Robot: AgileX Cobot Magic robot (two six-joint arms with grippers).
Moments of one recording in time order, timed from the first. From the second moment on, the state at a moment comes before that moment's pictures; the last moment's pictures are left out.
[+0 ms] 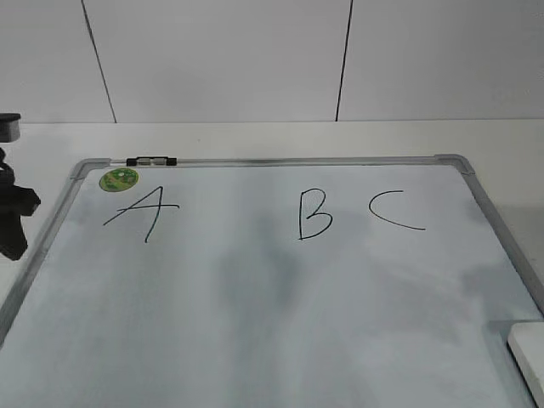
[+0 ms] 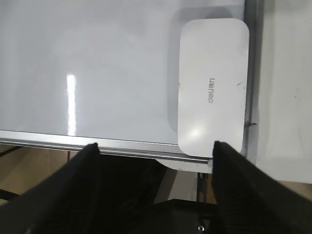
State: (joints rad) left arm -0.05 1.73 -1.12 -0.13 0.93 0.13; right arm 0.09 0.86 -0.75 0.21 1.25 0.02
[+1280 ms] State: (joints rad) left arm -0.05 1.87 -1.12 -0.15 0.82 0.16; right arm 0.09 0.86 -0.75 0.22 1.25 0.03
